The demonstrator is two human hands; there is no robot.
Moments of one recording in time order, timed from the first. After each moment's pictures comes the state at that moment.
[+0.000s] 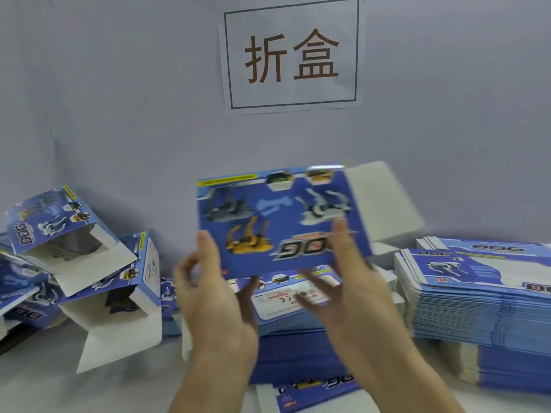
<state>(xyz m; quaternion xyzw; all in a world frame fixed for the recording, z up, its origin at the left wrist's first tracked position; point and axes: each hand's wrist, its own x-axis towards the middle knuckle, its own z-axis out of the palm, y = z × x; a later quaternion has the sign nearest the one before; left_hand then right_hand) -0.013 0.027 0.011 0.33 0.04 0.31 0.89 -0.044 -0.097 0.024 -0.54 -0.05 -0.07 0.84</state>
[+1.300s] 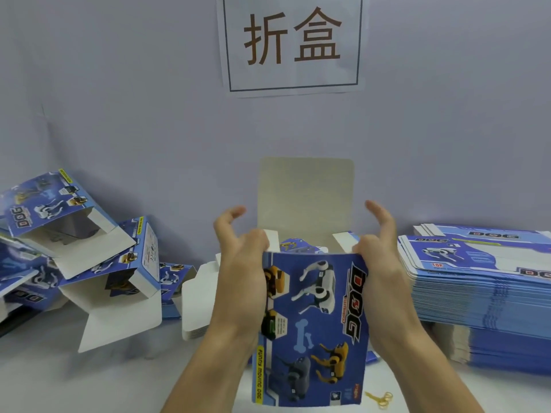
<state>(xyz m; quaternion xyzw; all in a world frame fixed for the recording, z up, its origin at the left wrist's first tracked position) -0.026 0.019 0.008 0.60 -0.16 0.20 0.76 -0.021 -0.134 -0.002 -0.61 -0.18 -0.20 0.74</state>
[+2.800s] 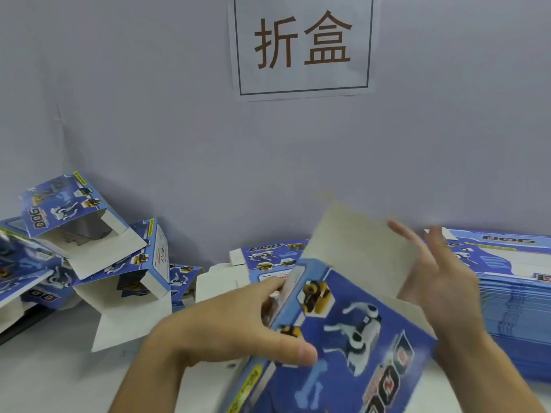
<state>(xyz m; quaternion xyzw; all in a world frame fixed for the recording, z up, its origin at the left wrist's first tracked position) -0.037 0.075 0.011 0.84 -0.27 -0.11 0.45 -0.008 -0.180 -0.011 -0.48 -0.10 -0.19 0.85</state>
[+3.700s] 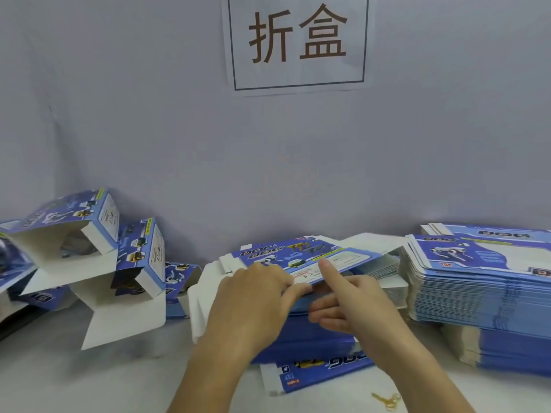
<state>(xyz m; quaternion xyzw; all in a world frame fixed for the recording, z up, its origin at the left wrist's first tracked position) -0.013 0.033 -0.008 0.96 -0.12 0.24 0.08 -0.003 -0.124 -0.026 -0.71 0.01 -0.02 0.70</state>
